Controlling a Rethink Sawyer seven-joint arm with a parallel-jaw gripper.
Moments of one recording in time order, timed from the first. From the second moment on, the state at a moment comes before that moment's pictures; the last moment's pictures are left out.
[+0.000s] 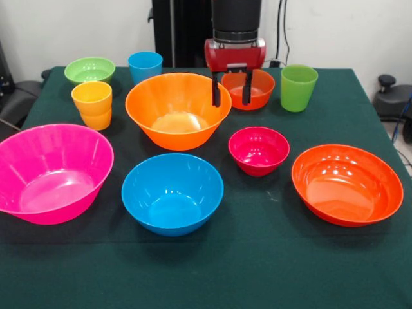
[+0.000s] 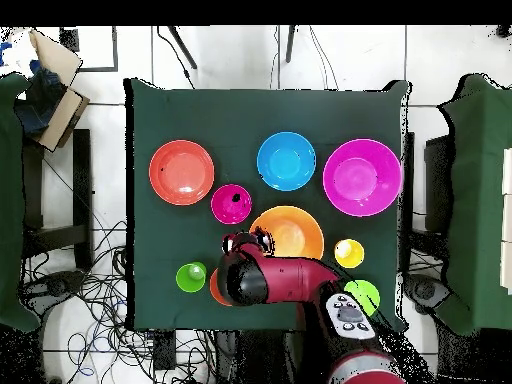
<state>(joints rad) -0.35 -0.68 0.11 2.04 -0.28 -0.03 1.62</state>
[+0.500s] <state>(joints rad) -0.34 -0.79 0.11 2.07 -0.23 0.06 1.62</state>
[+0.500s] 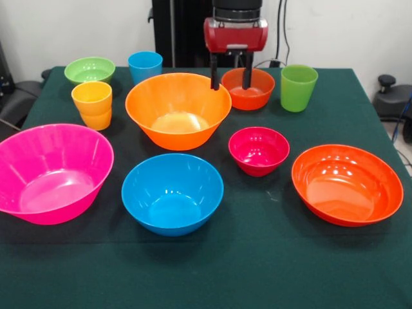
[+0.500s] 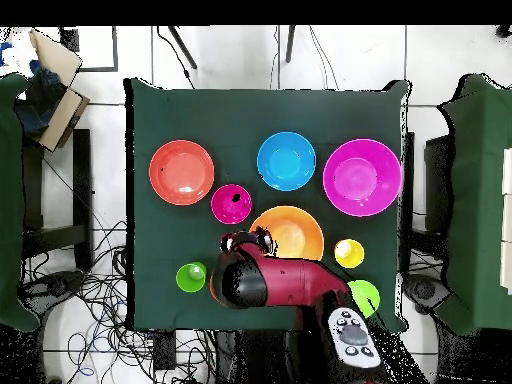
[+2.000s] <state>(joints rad) -0.20 -0.96 0.07 2.10 -0.10 0.15 1.62</state>
